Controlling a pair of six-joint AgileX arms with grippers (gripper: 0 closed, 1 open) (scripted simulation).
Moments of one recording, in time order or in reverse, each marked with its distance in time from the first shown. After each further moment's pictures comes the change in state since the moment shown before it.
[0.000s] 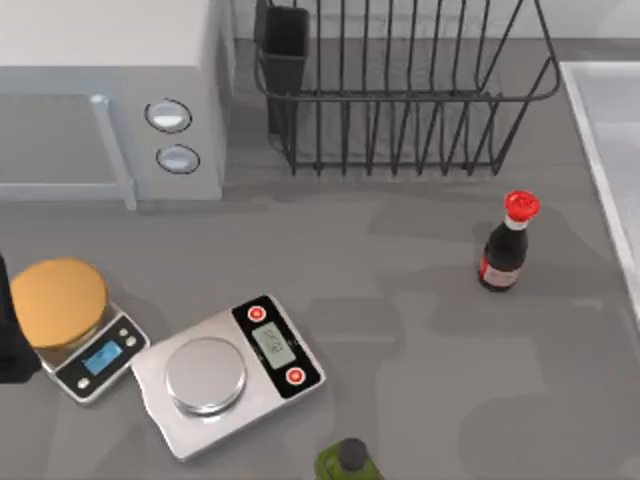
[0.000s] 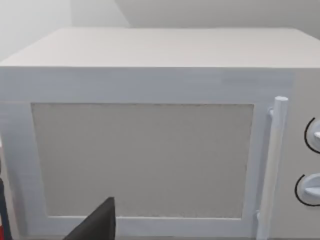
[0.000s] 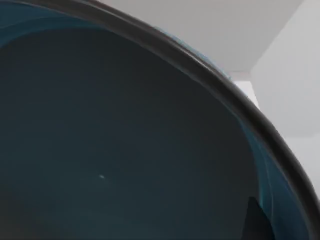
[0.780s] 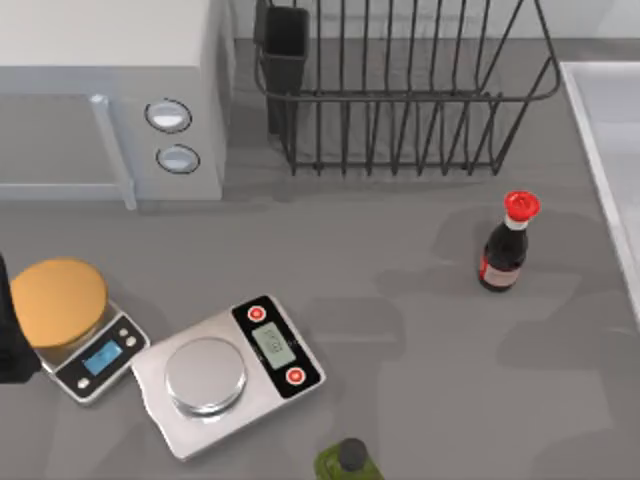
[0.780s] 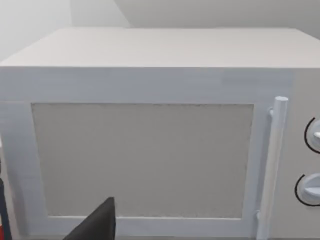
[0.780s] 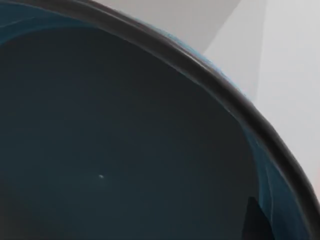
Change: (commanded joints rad) left arm 0.000 0.000 0.000 0.000 0.000 0.000; right arm -0.104 0.029 -0.109 0.217 -0.008 0.001
